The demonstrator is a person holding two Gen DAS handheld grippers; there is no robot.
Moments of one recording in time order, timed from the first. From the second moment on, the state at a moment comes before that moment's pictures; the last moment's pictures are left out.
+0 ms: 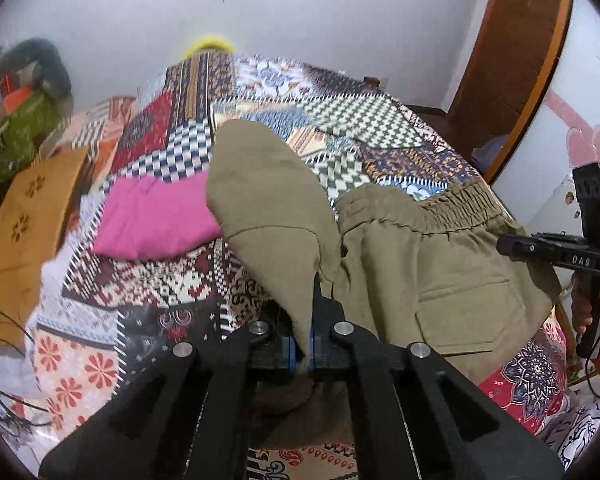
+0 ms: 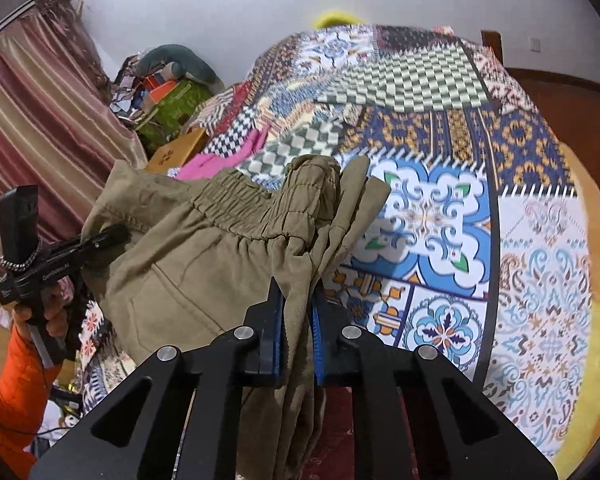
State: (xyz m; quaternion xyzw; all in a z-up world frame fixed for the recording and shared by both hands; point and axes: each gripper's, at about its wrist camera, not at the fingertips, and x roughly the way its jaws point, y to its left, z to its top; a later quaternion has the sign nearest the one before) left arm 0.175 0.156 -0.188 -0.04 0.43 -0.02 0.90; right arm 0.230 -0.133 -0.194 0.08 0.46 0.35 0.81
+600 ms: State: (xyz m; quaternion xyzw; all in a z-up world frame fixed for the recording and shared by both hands) left arm 0.170 0.169 -0.128 -0.02 0.35 0.00 0.93; right arm 0.235 -0.107 -0.130 0.05 0.38 0.38 0.84
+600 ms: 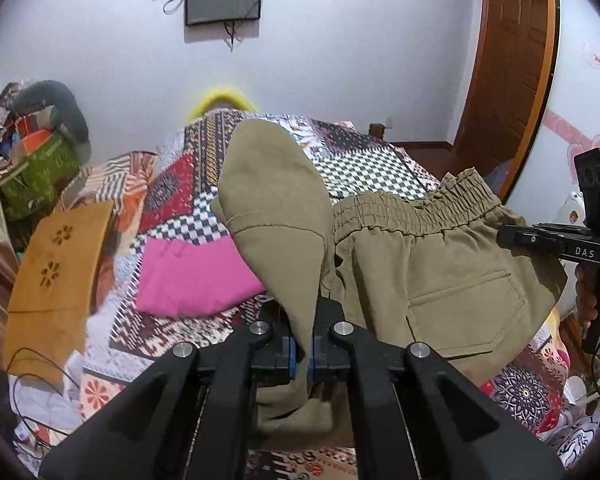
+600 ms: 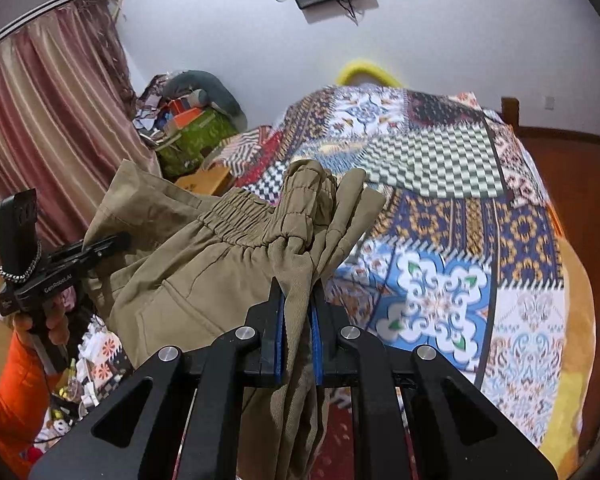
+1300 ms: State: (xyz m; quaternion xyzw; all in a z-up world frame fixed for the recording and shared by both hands) left arm 0.236 0.275 -0.110 -0.06 0.33 0.04 0.94; right arm 0.300 -0.006 -0.106 0.02 0.34 0.42 0.84
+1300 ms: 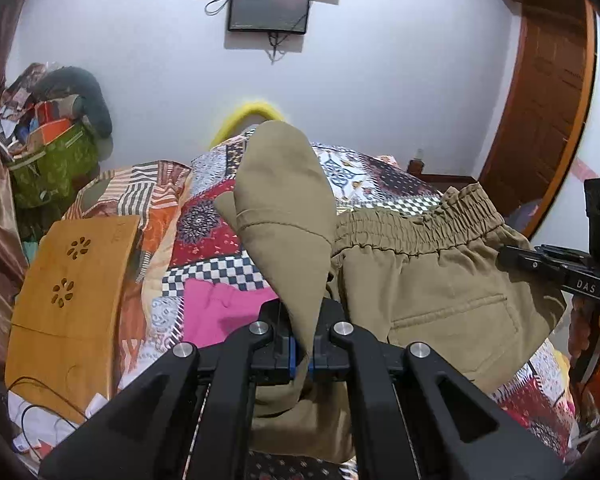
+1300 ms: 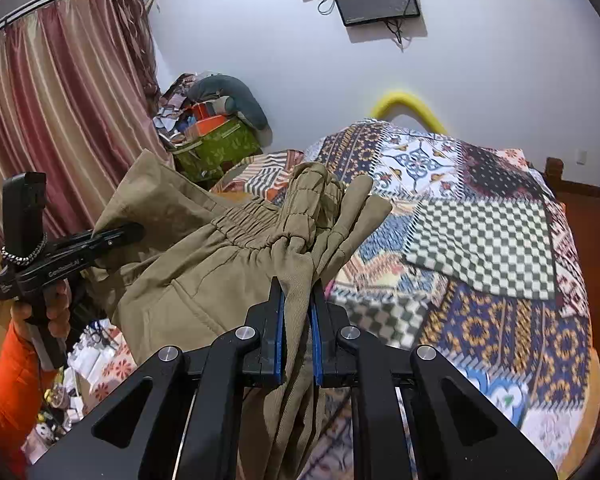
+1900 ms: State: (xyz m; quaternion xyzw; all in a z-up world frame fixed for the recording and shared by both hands) left arm 0.309 0.357 -0.178 -0.07 0.37 0.07 0.92; right arm 0.369 0.083 -0.150 -0.01 0.36 0.42 0.83
